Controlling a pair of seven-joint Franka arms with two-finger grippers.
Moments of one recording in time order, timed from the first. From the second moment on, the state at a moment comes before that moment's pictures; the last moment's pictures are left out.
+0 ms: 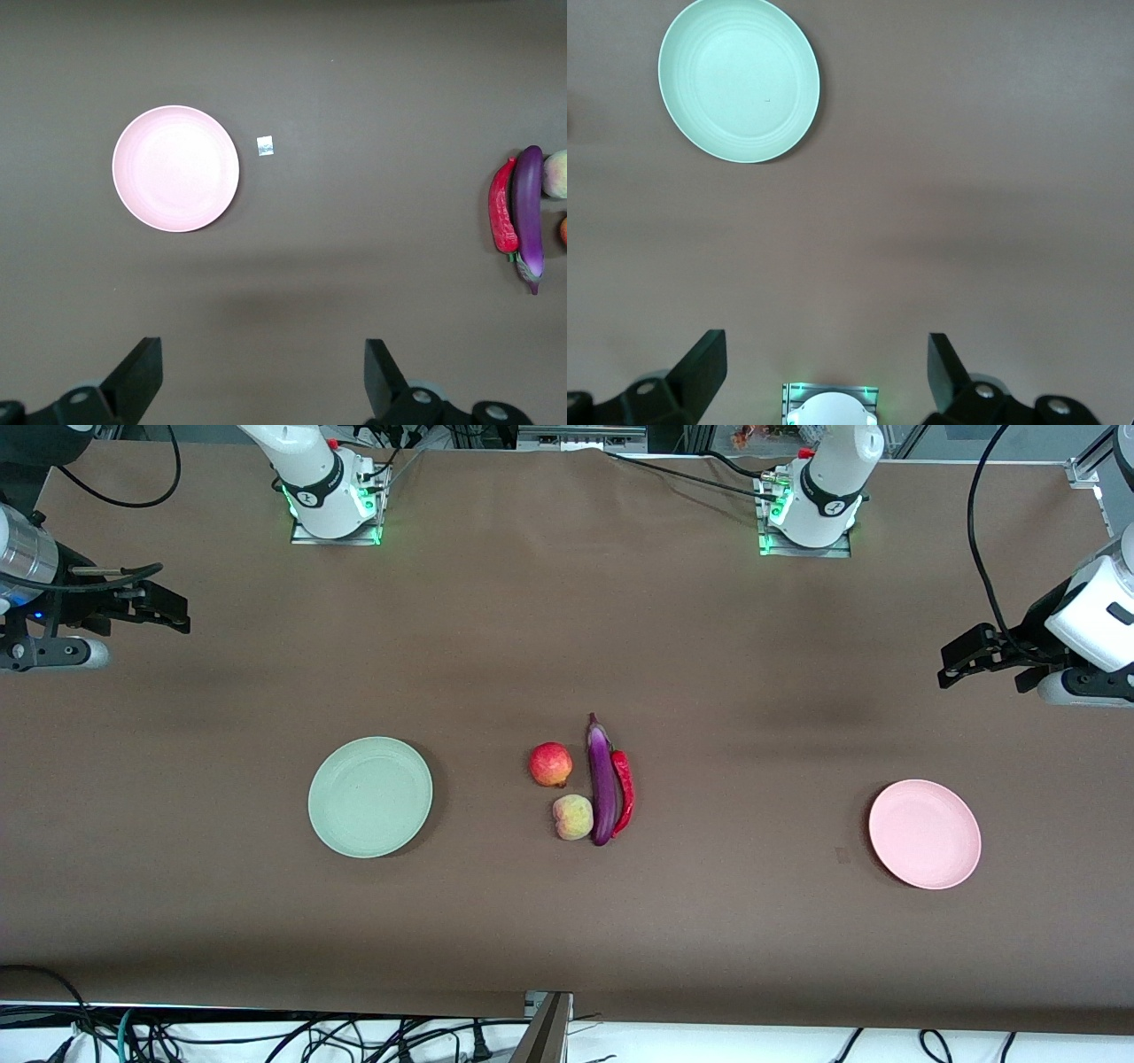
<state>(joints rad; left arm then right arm) 0.07 0.07 -0.11 -1.56 -0.03 1.65 -0.03 -0.03 0.08 0.11 -1.51 -0.05 1.40 0.00</state>
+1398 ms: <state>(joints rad) 0.09 0.10 -0.09 -1.56 -0.03 1.64 -0.03 -0.03 0.12 0.11 -1.51 -0.05 1.42 0.00</state>
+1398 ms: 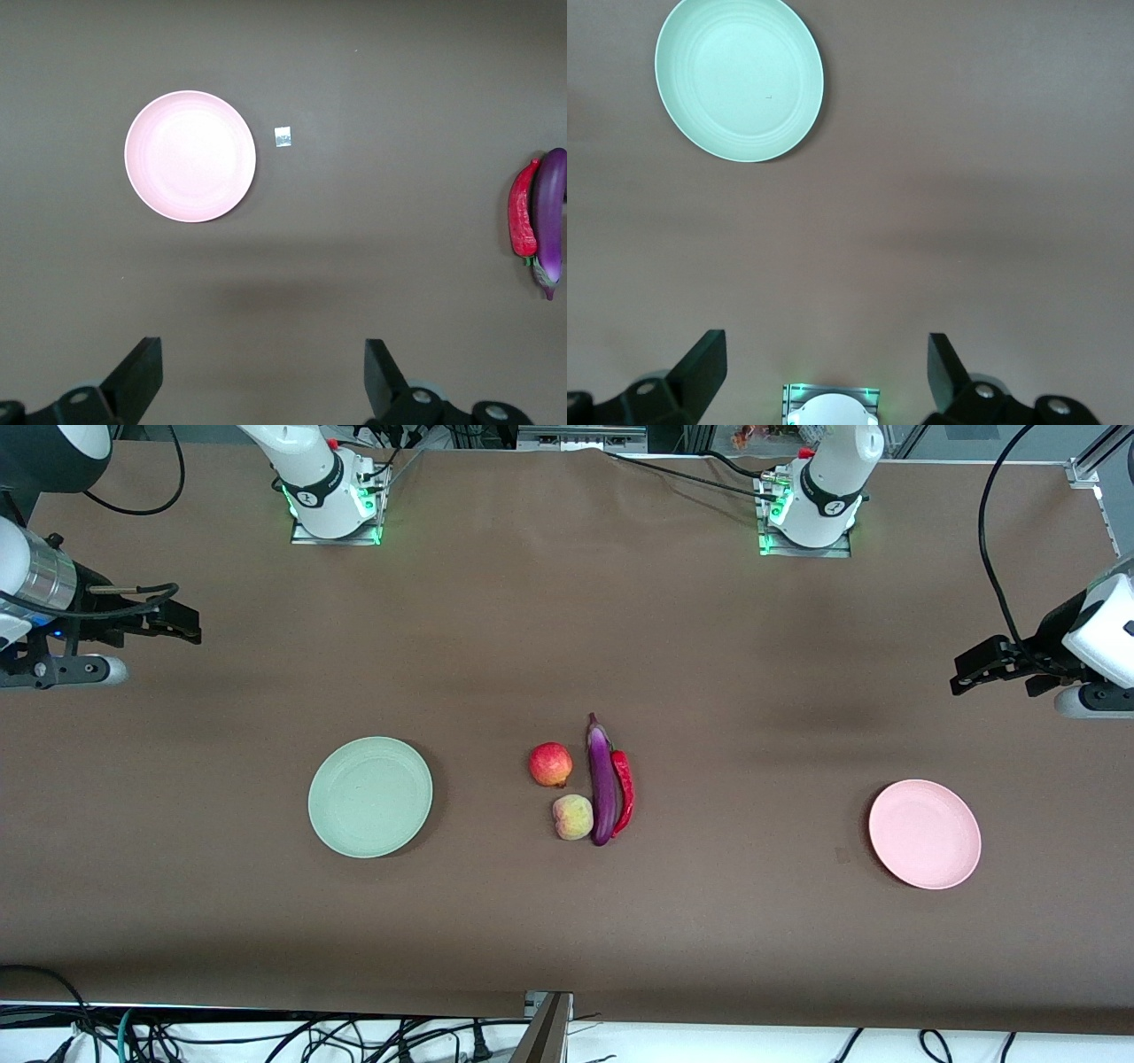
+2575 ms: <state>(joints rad) 0.13 0.12 -0.09 -1.56 -0.03 1.60 -0.03 0.07 0.34 0.12 -1.51 0.09 1.64 0.17</state>
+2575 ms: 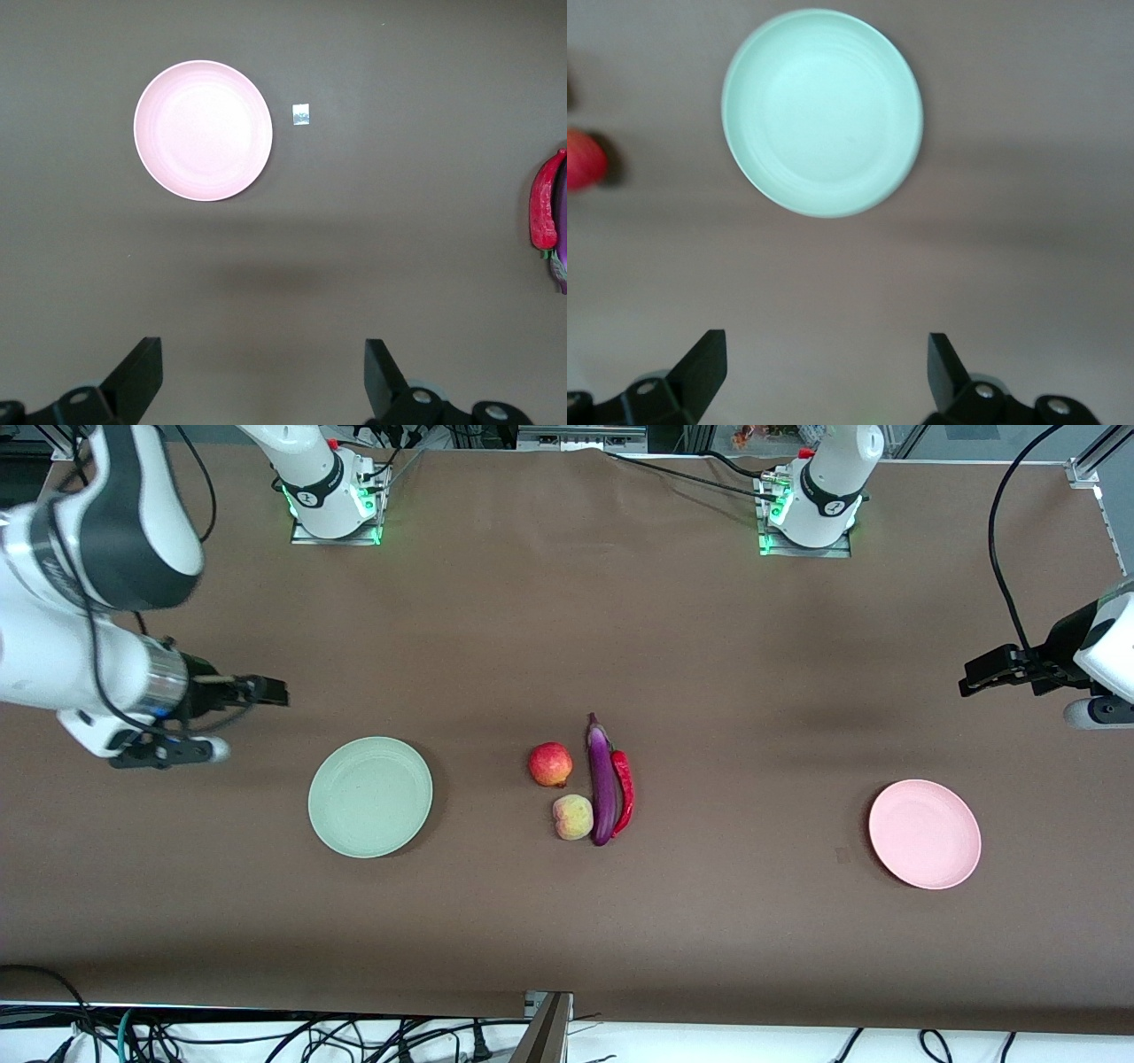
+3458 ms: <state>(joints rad) 0.13 0.12 -0.10 -1.55 -0.03 1.60 -0.03 0.49 0.67 0.13 -1.51 0.10 2.25 0.84</state>
